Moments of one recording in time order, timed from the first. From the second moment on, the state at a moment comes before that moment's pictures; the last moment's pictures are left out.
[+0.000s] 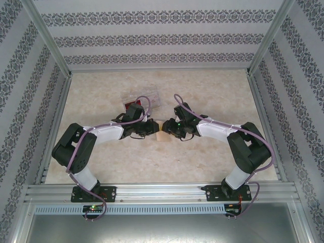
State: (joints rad) left arm -0.51 1.68 0.85 0.03 0.53 -0.78; right arm 0.59 1.66 0.92 -0.23 -0.35 0.94
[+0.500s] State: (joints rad) left arm -0.51 1.68 0.86 -0.01 0.48 -0.77; right arm 0.60 1.66 0.92 -0.37 -0.21 0.88
